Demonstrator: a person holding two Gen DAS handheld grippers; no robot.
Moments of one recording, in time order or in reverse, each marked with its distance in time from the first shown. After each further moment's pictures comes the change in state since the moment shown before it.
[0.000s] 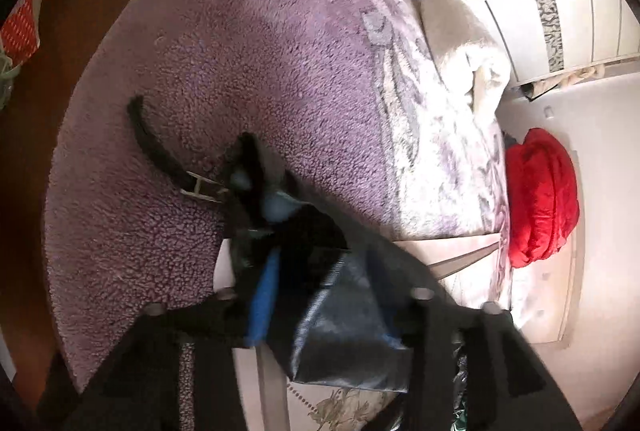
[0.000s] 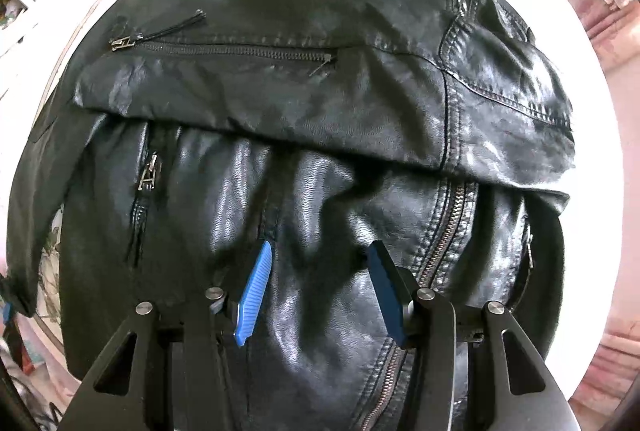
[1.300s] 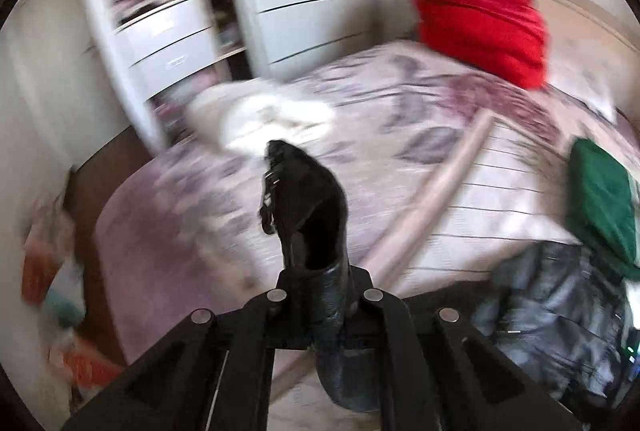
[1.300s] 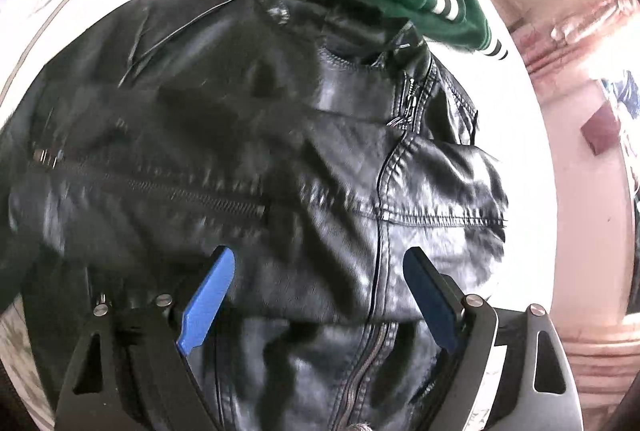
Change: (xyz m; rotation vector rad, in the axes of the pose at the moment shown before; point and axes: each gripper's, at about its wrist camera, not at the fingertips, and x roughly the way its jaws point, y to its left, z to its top) left arm 0.001 -0.311 -0.114 1.095 -0.231 0.301; right arm 0.009 -0.009 0.068 0.034 -0.076 -0.265
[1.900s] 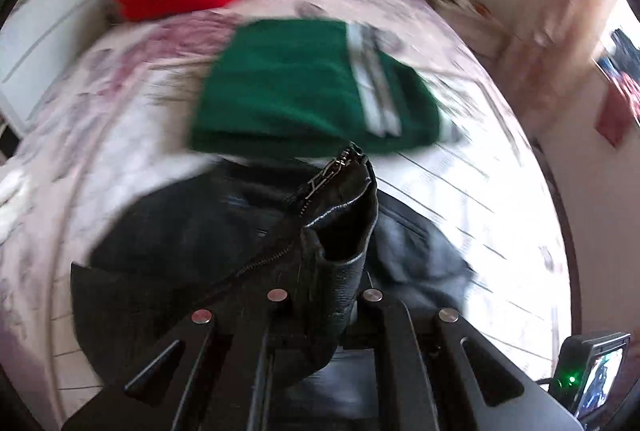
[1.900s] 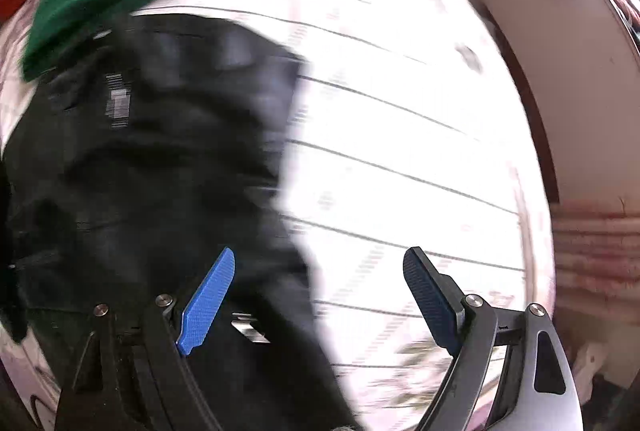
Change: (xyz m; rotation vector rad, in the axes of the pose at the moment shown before) left arm -0.047 -0.394 -0.082 0.503 0.227 -0.583; right arm 0.062 -0.249 -0.039 0.431 0.217 0.104
